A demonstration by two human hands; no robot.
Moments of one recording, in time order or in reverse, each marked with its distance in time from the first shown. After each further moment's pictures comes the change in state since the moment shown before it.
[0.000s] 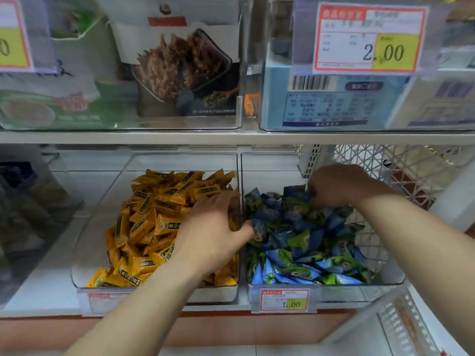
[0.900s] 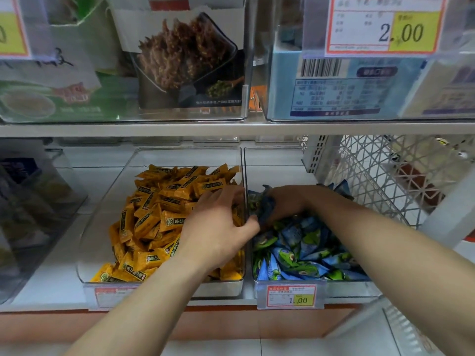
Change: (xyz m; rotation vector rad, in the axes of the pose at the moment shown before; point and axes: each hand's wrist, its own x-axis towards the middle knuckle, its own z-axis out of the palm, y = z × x) left_hand 0.001 -0.003 0.002 -0.047 0.005 0.020; right_hand 0.055 -0.071 0.042 0.518 -0.329 -0.308
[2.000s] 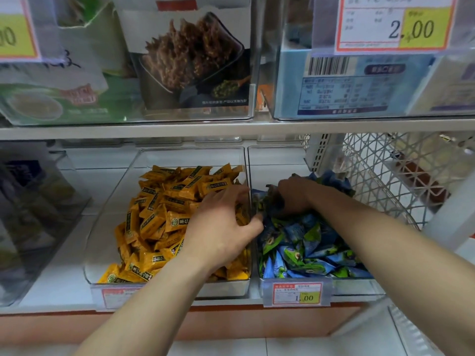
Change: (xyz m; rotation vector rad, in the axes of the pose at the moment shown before) left_hand 0.000 -0.004 -0.003 -0.060 -0.013 0.007; right_hand -0.005 -0.003 -0.006 -0.352 0.122 0.065
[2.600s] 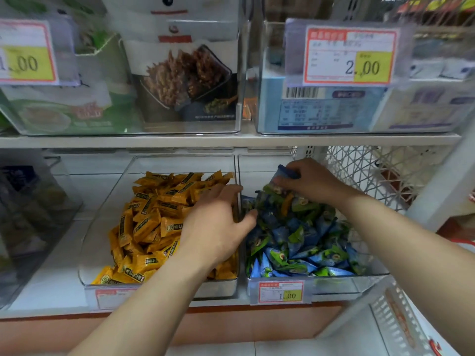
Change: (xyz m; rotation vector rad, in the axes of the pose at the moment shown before) left_hand 0.003 0.020 -0.005 0.074 0.065 0.000; right_hand -0.068 0.025 -0.025 0.680 0.546 0.012
